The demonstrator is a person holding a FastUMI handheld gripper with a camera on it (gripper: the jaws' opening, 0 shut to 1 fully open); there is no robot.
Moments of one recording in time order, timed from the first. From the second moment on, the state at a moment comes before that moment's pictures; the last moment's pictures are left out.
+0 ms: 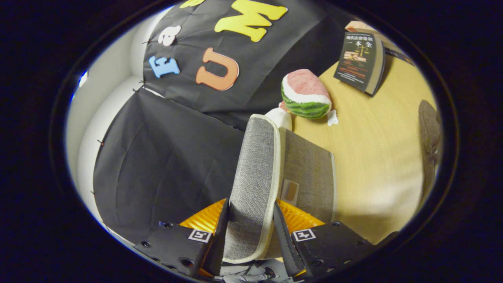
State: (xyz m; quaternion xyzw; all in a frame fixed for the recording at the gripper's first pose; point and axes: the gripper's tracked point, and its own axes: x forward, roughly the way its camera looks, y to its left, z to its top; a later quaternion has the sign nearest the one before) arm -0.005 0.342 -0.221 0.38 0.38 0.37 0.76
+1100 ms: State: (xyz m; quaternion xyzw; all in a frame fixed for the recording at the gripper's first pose) arm -0.012 0.525 -0.098 0.03 0.33 0.49 0.81
